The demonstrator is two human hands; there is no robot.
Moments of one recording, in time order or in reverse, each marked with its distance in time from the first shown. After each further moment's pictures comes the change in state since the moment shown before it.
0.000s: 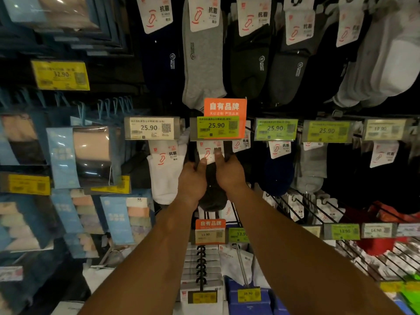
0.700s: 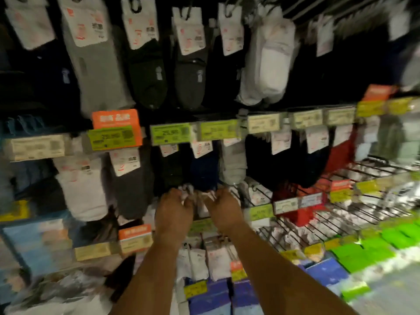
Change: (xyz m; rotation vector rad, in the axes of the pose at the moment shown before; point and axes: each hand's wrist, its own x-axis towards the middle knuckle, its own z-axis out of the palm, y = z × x) left_hand -0.113 0.001 0.119 0.556 -0.052 0.262; right_hand -0.058 0.112 -0.174 -0.325 0.040 0.061
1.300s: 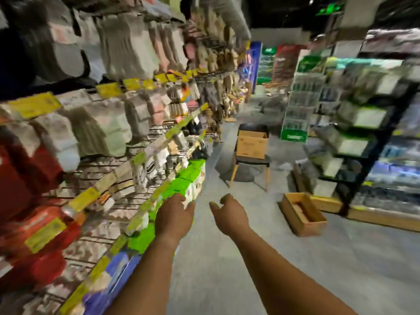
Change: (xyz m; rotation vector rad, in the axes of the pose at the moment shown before) left_hand -0.283 0.481 0.372 -0.306 -0.870 0.612; right_hand -0.196 0.352 -0.514 -0.290 0.769 0.798
